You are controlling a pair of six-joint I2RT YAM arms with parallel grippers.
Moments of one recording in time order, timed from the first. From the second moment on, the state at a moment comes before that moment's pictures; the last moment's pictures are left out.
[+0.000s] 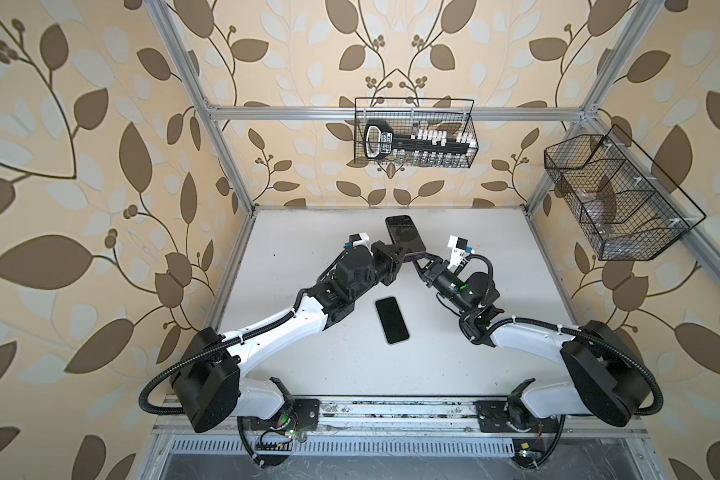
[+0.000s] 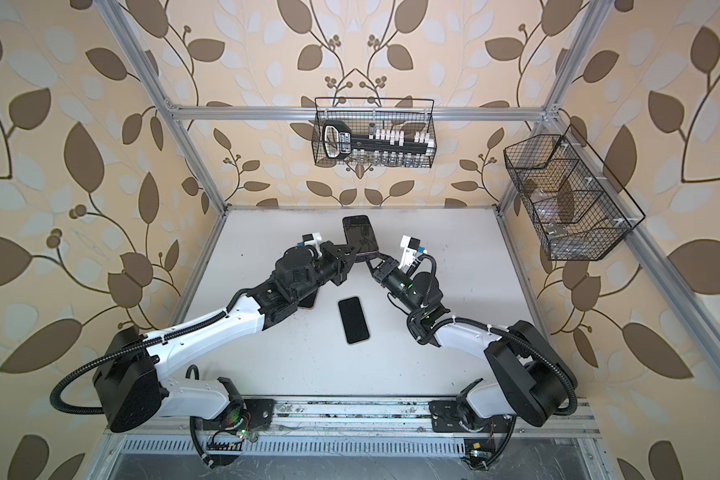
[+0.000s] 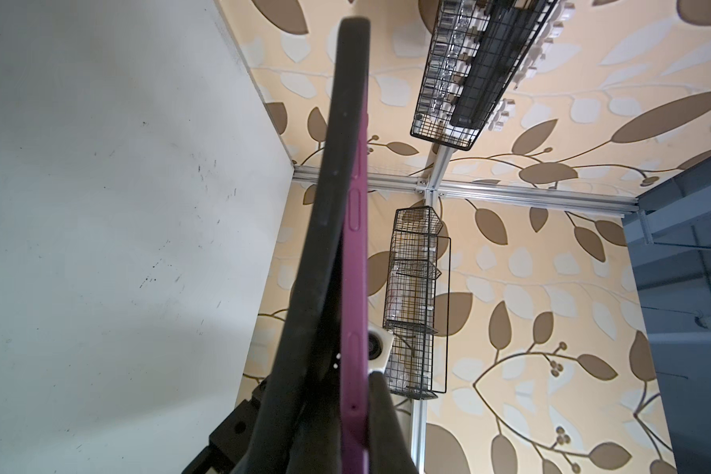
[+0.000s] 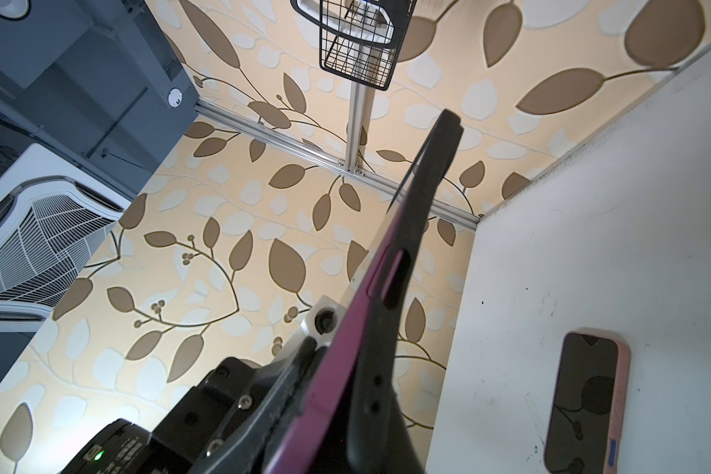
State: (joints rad) left arm -0.75 1.34 0.94 0.31 -0.01 -1.63; right arm 0.58 1.41 0.55 1.06 -0.14 1.24
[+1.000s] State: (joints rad) left arm -0.77 1.39 0.94 0.43 0.02 -1.72; right arm 0.47 1.54 0.51 1.13 -0.21 1.19
